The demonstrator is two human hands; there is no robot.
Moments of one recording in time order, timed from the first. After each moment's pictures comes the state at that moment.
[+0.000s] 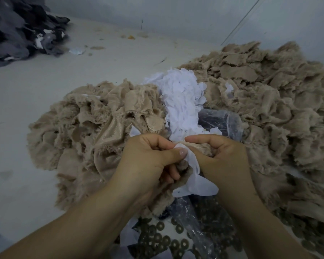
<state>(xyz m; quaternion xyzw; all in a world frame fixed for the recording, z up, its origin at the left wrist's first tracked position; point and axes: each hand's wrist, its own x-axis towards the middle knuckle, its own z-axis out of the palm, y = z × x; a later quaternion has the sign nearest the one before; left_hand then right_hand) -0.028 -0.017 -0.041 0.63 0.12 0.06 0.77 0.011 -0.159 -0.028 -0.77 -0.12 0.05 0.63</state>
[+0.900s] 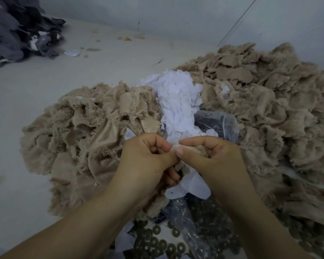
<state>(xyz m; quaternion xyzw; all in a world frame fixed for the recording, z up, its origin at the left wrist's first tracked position) -0.024 -0.018 -0.046 0.64 0.10 0.08 0.76 0.012 -0.162 -0.030 -0.73 -0.12 0.05 0.67</state>
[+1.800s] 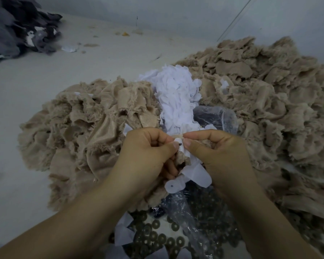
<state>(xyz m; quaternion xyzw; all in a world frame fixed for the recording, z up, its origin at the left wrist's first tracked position) -0.022 -0.019 -0.040 0.65 0.10 0.05 0.75 0.024 -0.169 -0.044 -0.71 -0.09 0.05 0.69</state>
